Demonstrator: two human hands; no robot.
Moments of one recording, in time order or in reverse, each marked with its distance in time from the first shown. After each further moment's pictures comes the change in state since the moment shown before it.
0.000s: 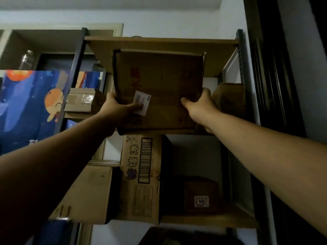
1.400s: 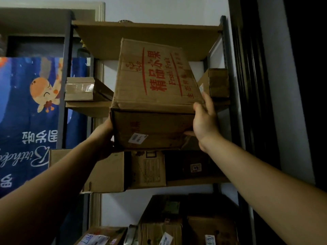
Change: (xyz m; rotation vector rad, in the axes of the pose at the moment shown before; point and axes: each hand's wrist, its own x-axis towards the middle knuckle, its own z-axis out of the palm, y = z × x) left_hand -0.087 -0.041 -0.065 -0.182 -0.152 -0.420; right_hand -0.143 -0.024 0.026 0.430 0.190 0.121
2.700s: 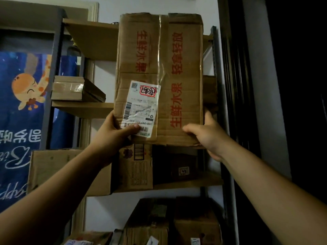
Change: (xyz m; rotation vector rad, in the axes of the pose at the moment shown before) left_hand -0.034 0.006 0.035 -0.112 -0.268 0.304; right_hand -0.007 -0.012 -0.052 -0.205 -0.234 0.093
